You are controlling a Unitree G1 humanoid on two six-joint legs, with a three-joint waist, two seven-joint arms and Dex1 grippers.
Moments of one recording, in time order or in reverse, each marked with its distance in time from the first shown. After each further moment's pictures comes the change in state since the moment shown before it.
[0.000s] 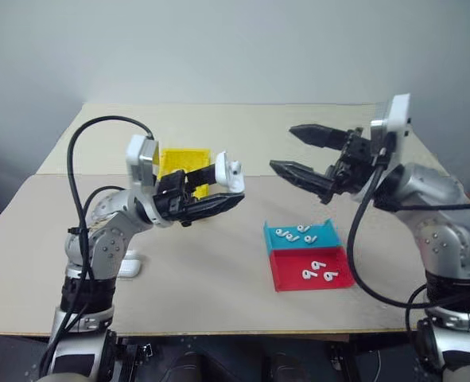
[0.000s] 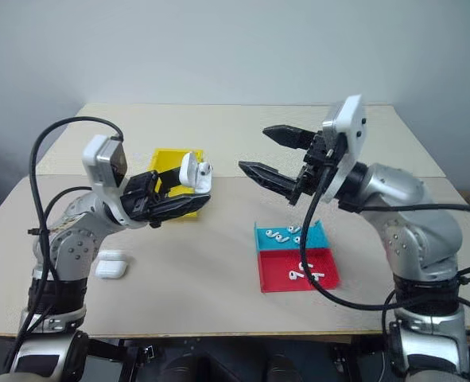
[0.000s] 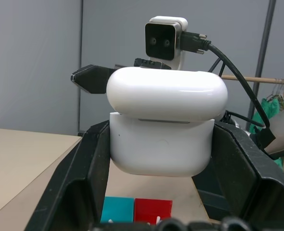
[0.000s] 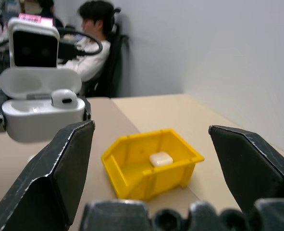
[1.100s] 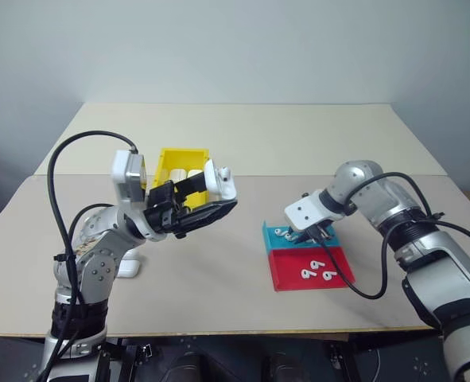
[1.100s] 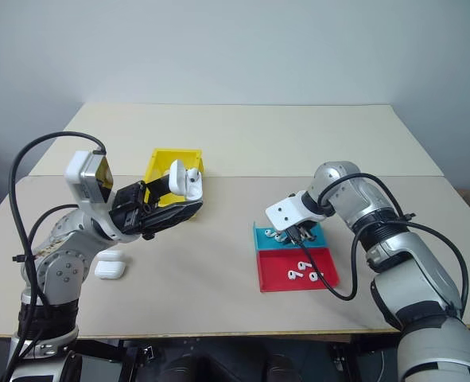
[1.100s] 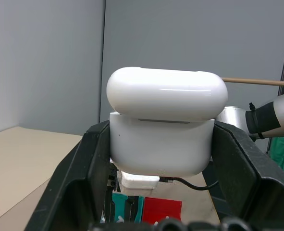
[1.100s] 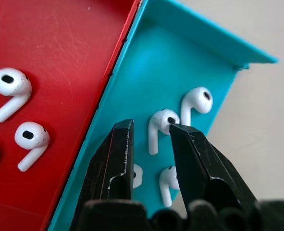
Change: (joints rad) left arm 0.101 -0.006 0.037 -0.127 -0.018 -0.026 0.087; right arm -0.366 0.069 0.653 0.964 -0.946 -0.925 0.650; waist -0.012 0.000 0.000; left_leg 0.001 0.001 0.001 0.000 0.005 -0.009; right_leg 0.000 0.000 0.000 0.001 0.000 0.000
